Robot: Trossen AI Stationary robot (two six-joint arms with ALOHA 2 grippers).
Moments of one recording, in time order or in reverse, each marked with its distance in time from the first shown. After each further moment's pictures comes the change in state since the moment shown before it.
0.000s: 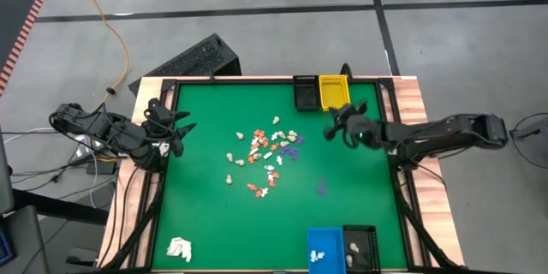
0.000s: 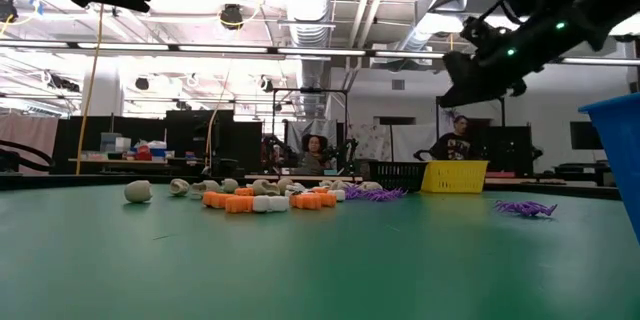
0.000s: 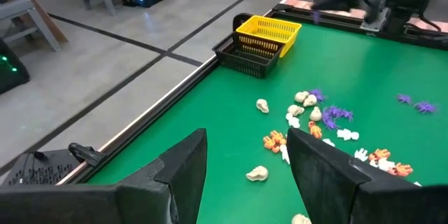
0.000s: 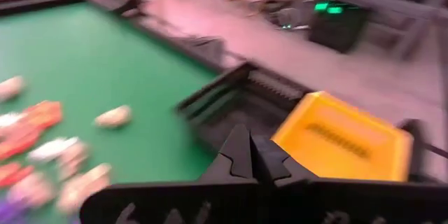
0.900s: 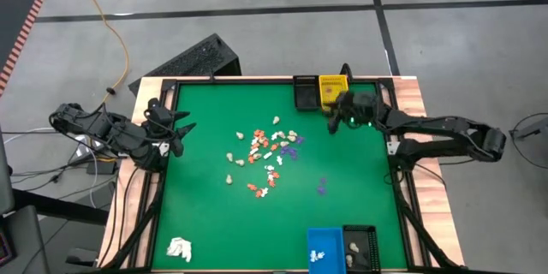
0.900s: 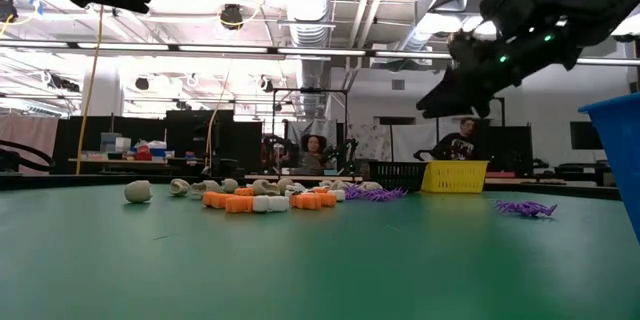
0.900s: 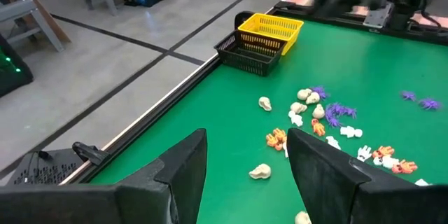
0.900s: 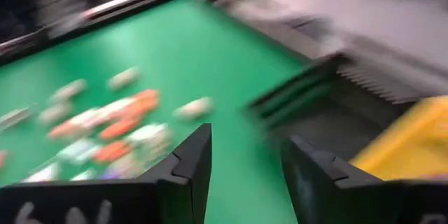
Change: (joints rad) left arm 0.000 0.000 0.000 -0.019 -0.004 -0.001; right arm -0.292 0.034 0.003 0.075 -0.835 -0.059
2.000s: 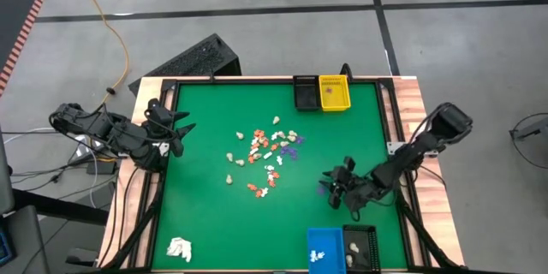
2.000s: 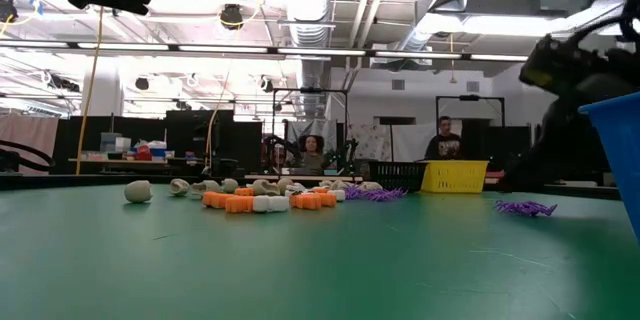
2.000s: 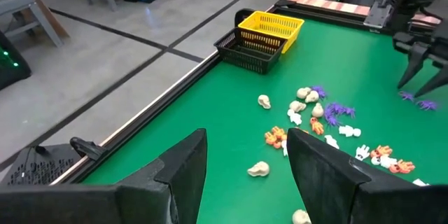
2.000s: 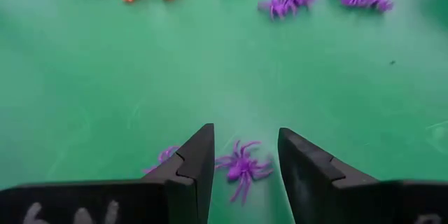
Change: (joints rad) left arm 0.000 0.000 0.000 -0.006 0.006 -0.028; right arm 1.109 0.472 -0.002 -0.072 0.878 0.666
